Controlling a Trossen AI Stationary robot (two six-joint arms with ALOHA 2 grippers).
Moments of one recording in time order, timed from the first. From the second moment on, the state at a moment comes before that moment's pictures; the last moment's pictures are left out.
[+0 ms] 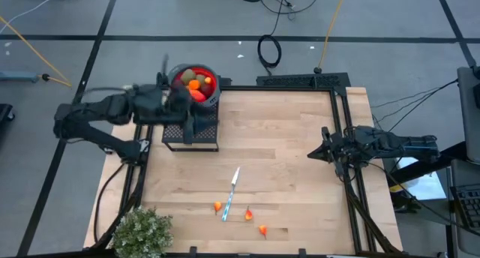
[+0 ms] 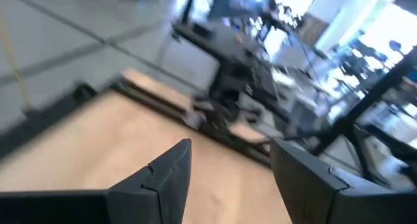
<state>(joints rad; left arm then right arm) -0.04 1.17 1.46 -0.49 -0.14 -0.45 0.03 0.13 0.30 -0.37 -0.18 0.22</state>
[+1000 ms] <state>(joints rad) -0.54 1.65 1.46 -0.75 0.04 -1.13 0.03 0.11 0.11 -0.20 -0.18 0.20</state>
